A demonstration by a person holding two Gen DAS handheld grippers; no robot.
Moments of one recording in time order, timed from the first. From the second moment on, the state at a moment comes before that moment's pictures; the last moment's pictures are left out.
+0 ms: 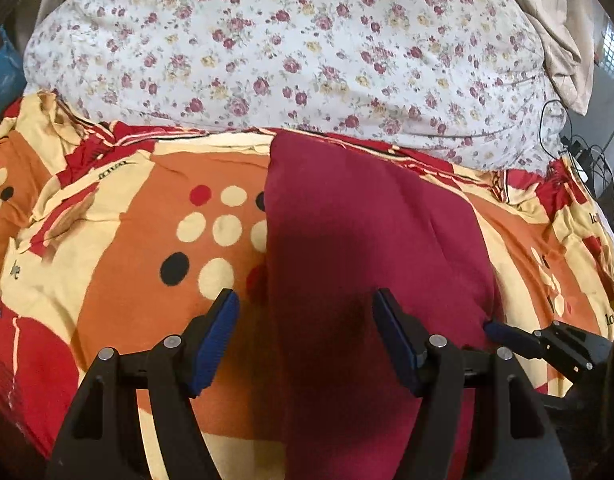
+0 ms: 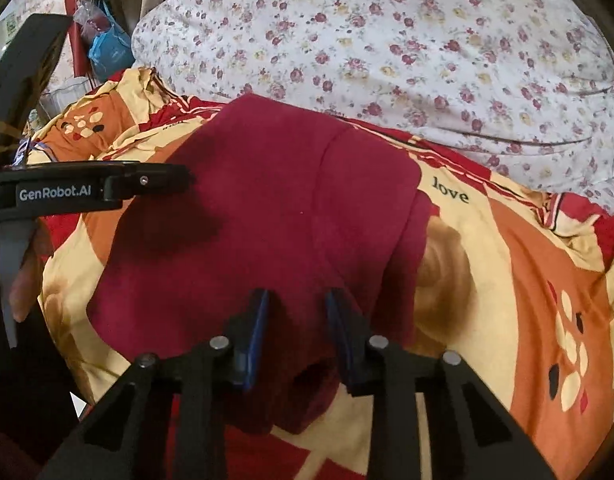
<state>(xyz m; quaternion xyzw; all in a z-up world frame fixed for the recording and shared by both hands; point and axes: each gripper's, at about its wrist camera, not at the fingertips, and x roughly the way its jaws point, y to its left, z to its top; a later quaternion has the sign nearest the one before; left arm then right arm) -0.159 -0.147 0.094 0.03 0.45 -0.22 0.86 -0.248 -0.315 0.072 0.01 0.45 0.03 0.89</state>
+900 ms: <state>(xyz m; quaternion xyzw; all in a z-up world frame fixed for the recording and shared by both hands) -0.181 -0.123 0.120 0.04 0.40 -0.17 0.90 -0.243 -0.318 0.109 0.10 0.39 -0.05 0.92</state>
